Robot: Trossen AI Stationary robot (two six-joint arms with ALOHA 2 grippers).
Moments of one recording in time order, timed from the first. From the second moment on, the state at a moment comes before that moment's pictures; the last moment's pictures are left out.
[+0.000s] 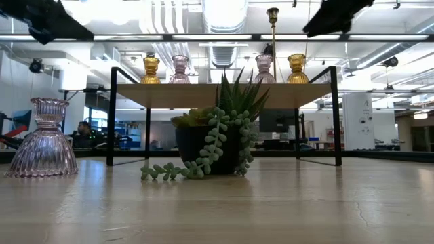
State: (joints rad) left arm -0.50 0.36 0.64 -0.78 -1.01 -0.35; right arm -0.52 0.81 1.01 -0.58 0.08 -0.05
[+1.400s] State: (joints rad) left arm -0.64 0.06 0.36 -0.55 0.32 -0.45; right arm -0.52 0.67 1.01 -0.83 0.08 0.25
